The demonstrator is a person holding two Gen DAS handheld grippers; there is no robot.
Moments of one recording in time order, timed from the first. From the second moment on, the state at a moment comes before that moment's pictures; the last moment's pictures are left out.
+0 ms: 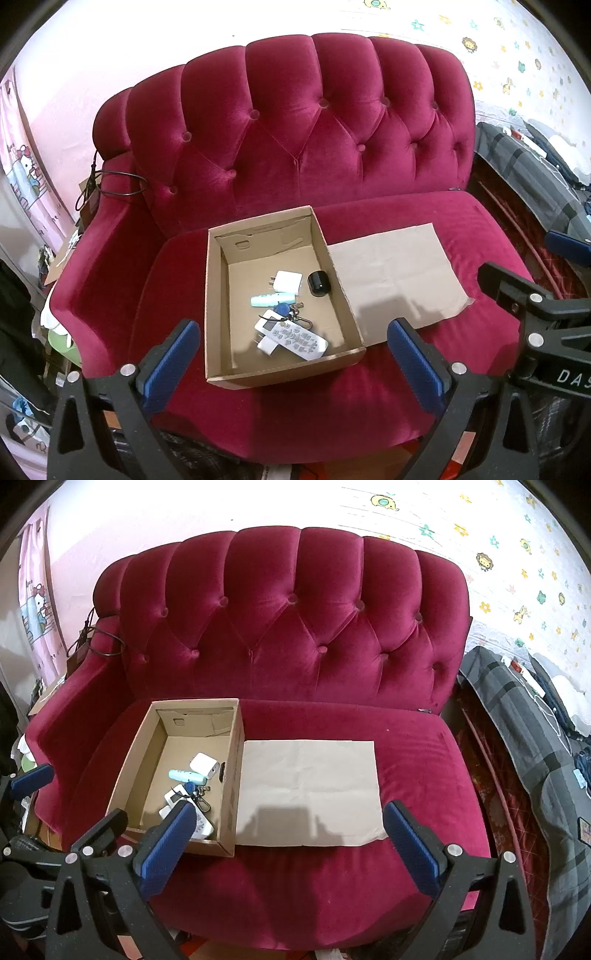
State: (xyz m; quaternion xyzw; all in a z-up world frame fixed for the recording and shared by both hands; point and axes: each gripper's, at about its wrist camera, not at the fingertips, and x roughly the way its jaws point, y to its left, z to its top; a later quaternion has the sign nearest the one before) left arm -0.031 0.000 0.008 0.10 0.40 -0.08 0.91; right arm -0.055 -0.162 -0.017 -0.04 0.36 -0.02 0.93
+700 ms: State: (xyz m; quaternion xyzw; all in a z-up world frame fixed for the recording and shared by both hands) left arm -0.029 -0.002 0.009 0.10 0.40 -0.08 0.91; right arm -0.053 -0.162 -0.018 -0.04 0.35 -0.02 0.93
